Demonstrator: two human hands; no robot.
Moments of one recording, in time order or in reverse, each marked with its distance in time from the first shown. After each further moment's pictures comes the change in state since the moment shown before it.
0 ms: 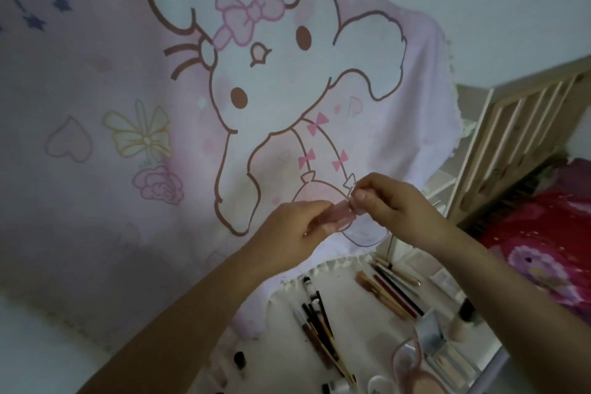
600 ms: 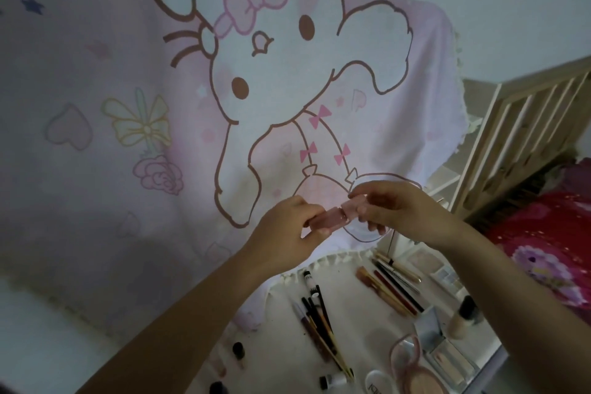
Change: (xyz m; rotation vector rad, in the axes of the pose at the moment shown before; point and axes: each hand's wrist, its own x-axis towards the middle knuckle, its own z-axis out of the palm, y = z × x) left_hand -0.007 -0.012 0.016 0.074 0.017 -0.084; right_hand -0.003 0.026 -0.004 0.198 -0.183 0.136
